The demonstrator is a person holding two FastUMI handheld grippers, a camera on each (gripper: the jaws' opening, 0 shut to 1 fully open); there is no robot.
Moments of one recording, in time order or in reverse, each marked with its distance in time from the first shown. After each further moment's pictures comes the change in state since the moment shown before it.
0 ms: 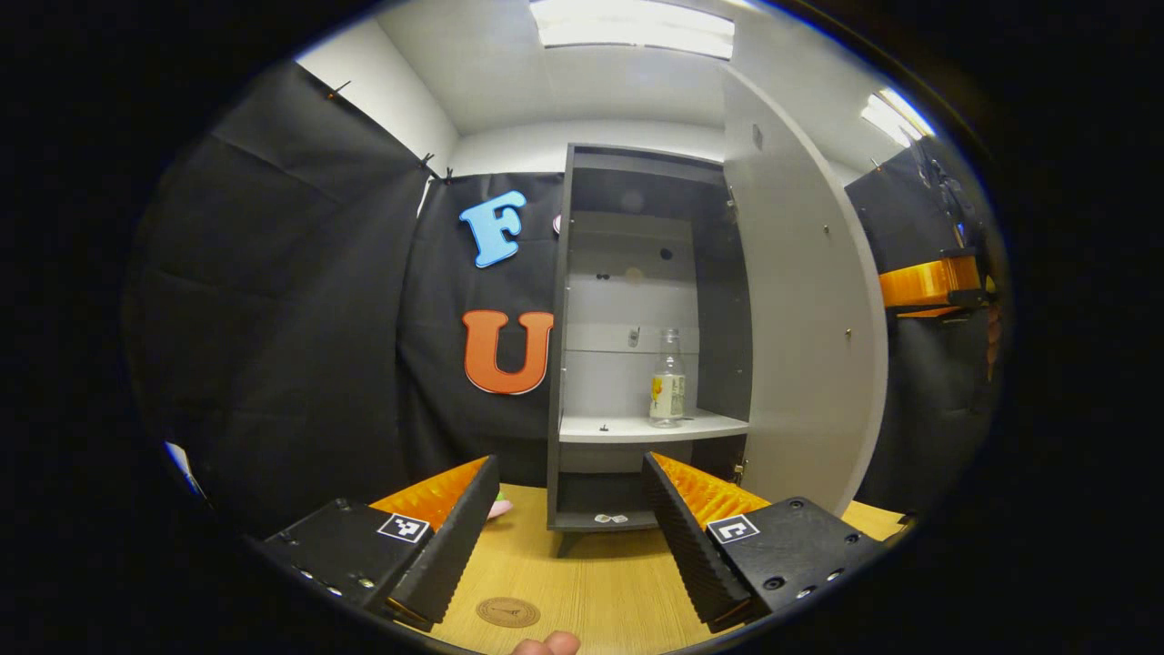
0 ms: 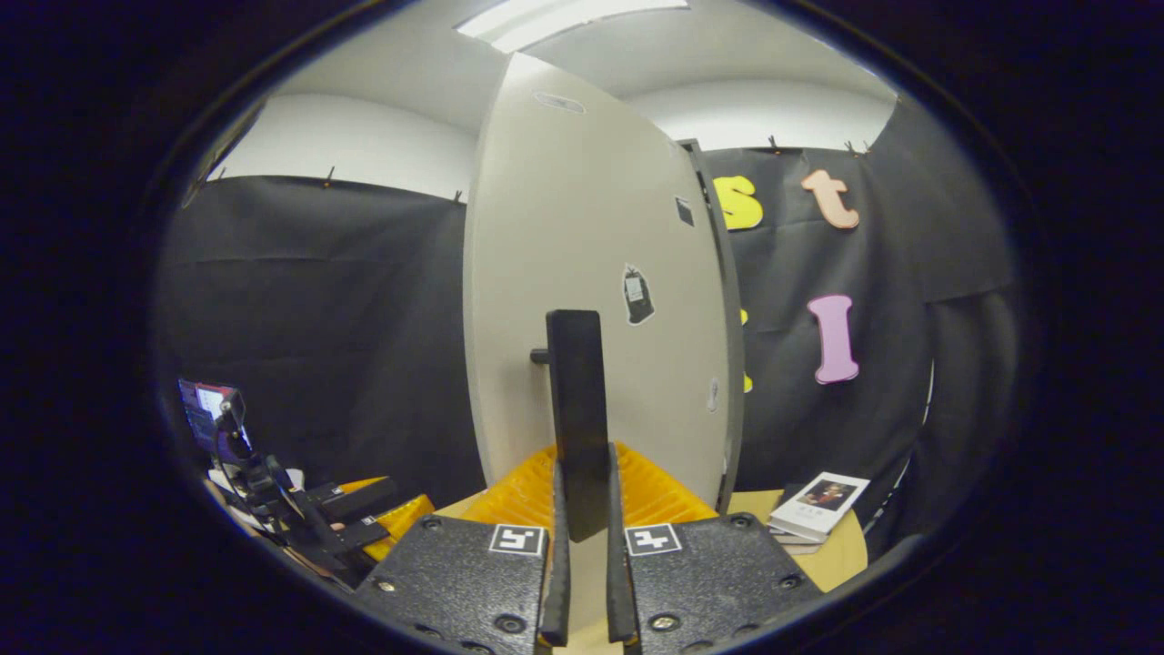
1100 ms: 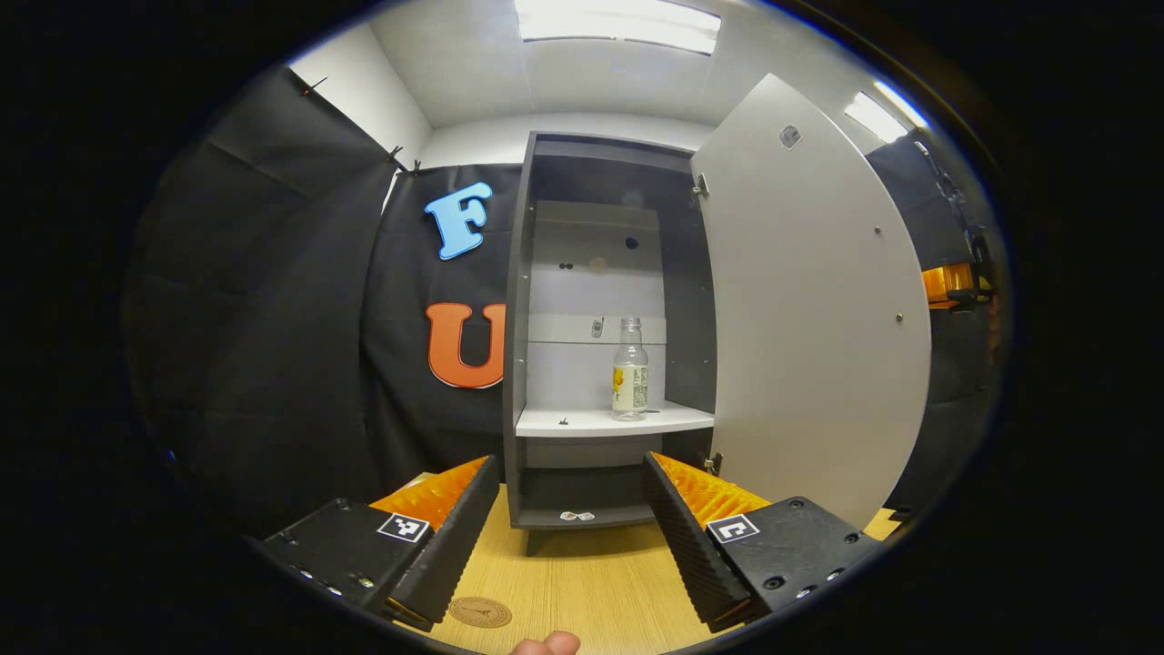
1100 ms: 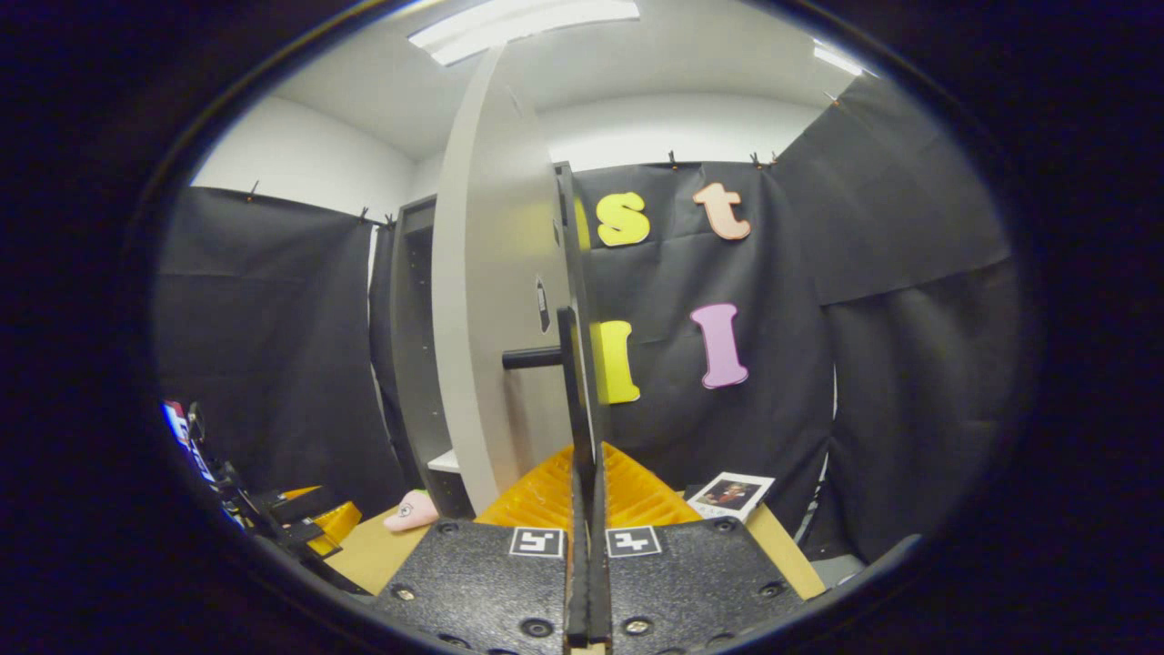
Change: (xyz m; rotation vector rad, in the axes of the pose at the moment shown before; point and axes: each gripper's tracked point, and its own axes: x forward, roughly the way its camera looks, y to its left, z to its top) left arm 0.015 -0.037 -0.007 0.008 0.008 -0.081; right arm -0.035 -0.083 0.007 0.017 -0.035 -0.268
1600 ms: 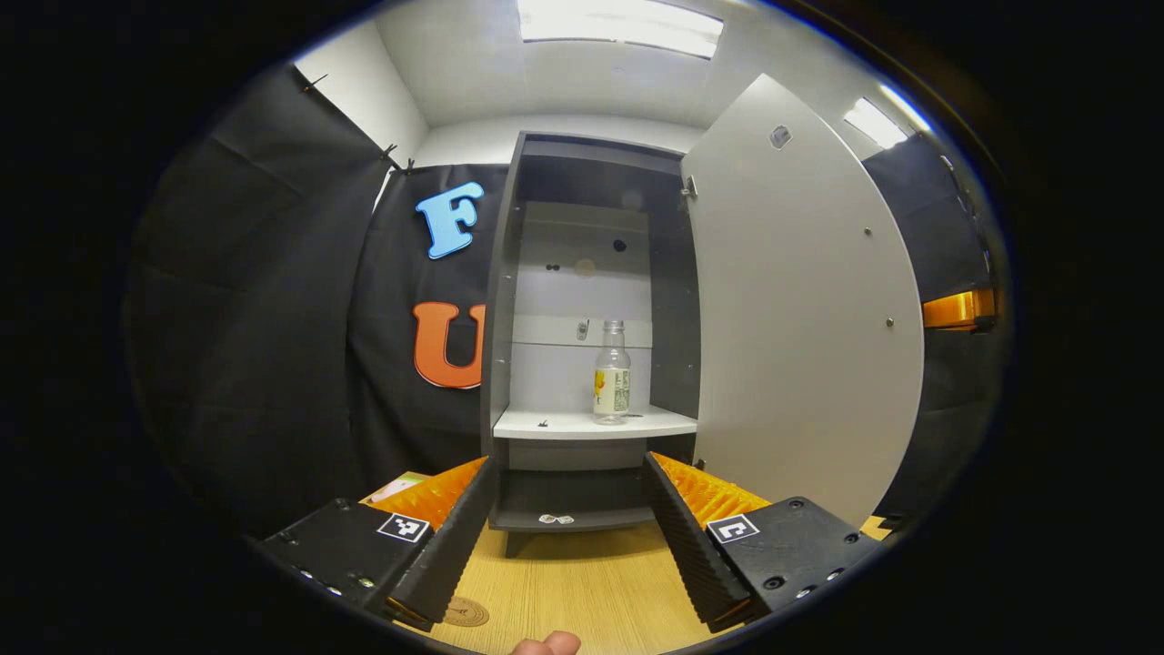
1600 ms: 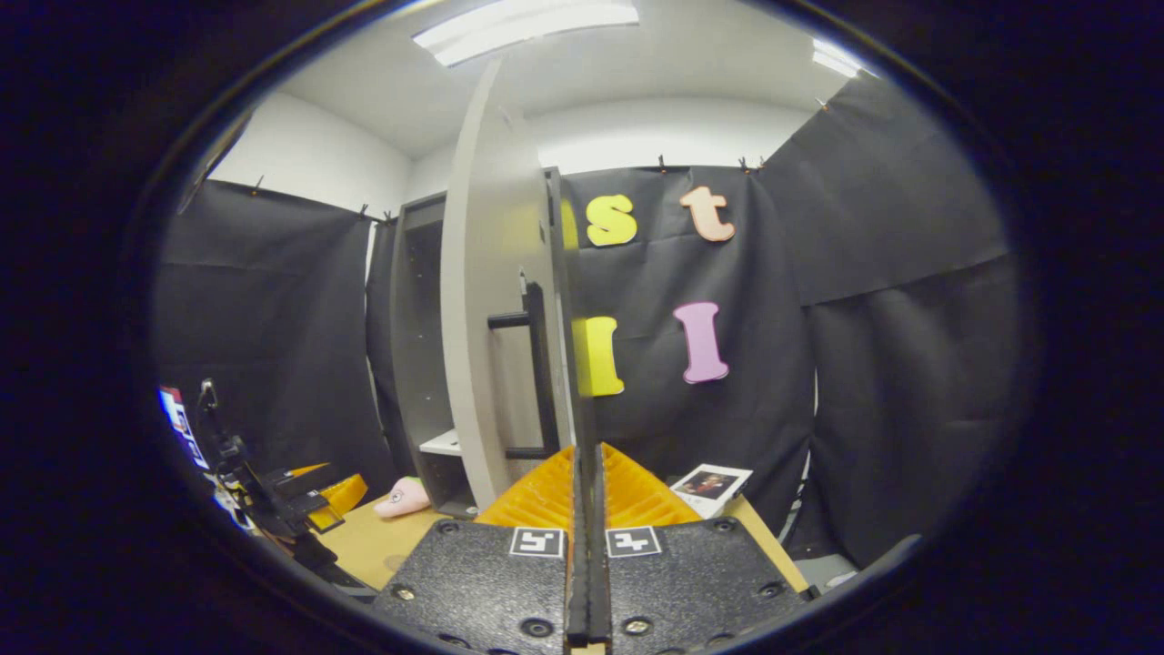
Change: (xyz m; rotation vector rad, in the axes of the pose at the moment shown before) left arm 0.006 -0.025 0.000 -0.012 -0.007 -0.029; right arm -0.043 -0.044 -0.021 -0.002 -0.022 -0.070
